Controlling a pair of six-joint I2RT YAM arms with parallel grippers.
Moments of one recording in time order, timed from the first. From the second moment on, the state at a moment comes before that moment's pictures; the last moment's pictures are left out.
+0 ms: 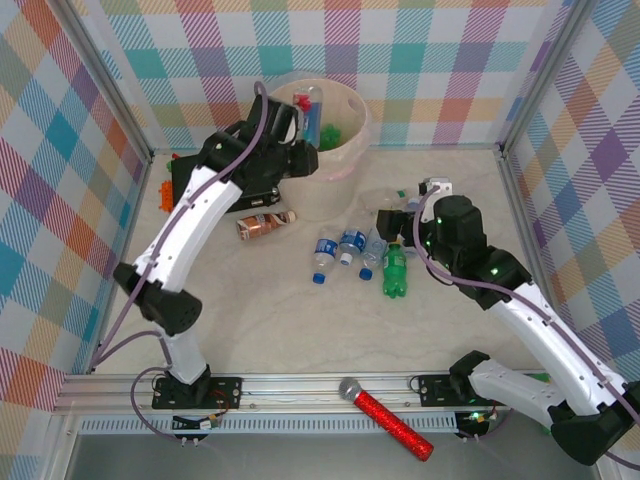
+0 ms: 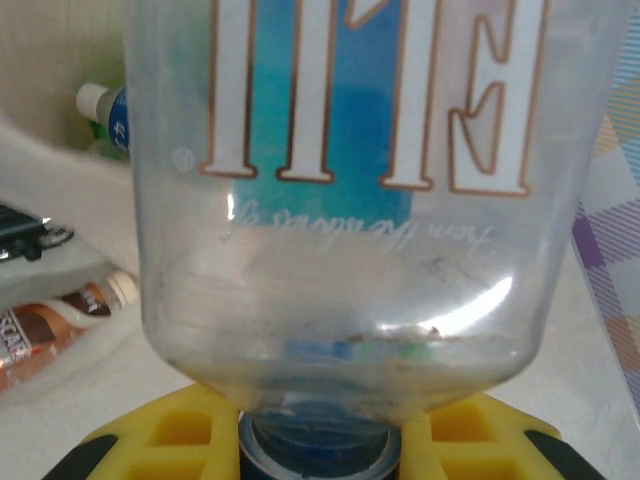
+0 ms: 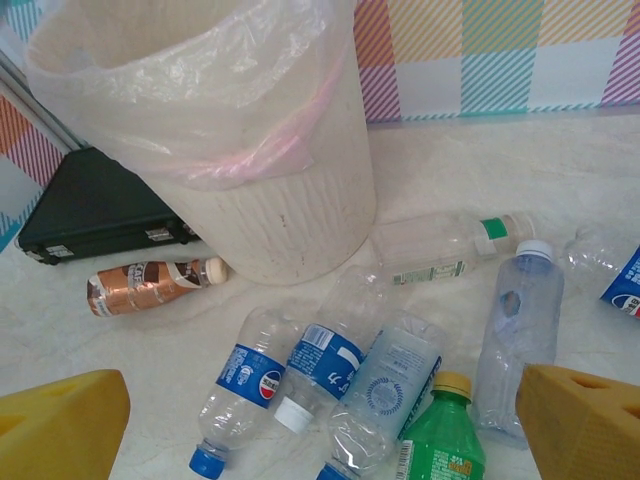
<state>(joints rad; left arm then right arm) -0.56 1.84 2.24 -1.12 -0.02 -0.49 0.59 0.95 1.06 -0.54 0.18 0.36</state>
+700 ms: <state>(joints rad) -0.44 2.06 2.46 -0.99 0.01 -0.50 0.59 0.93 1.06 -0.55 0.18 0.37</state>
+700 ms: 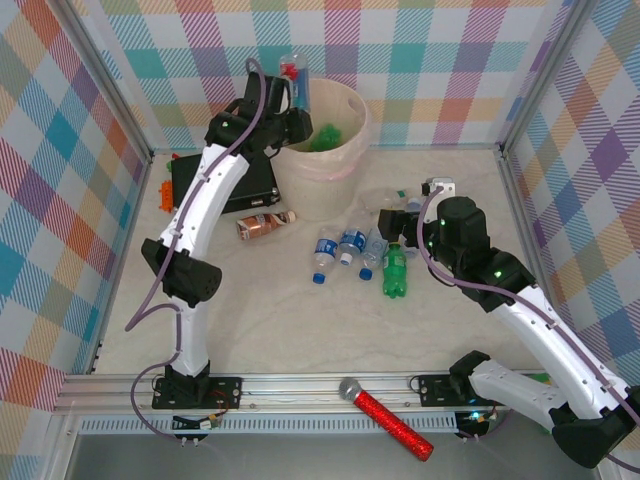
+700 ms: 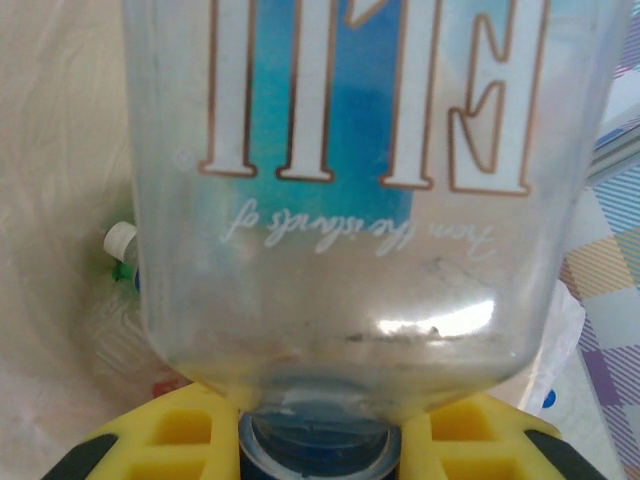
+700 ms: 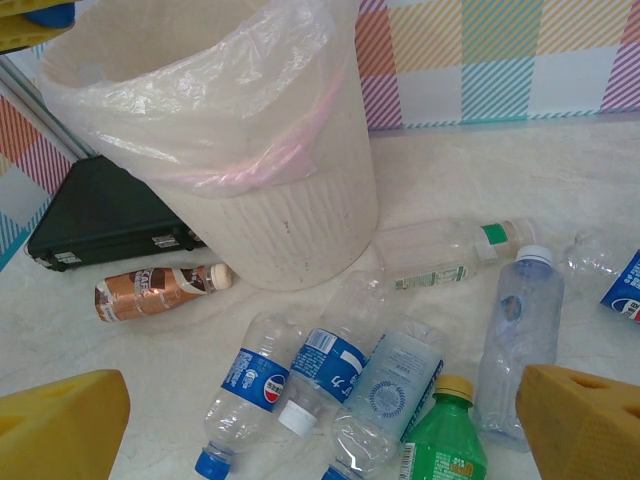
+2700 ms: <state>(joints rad) -0.20 1.53 1.39 -0.72 0.01 -0.47 0.59 1.01 1.08 -0.53 0.04 0.40</state>
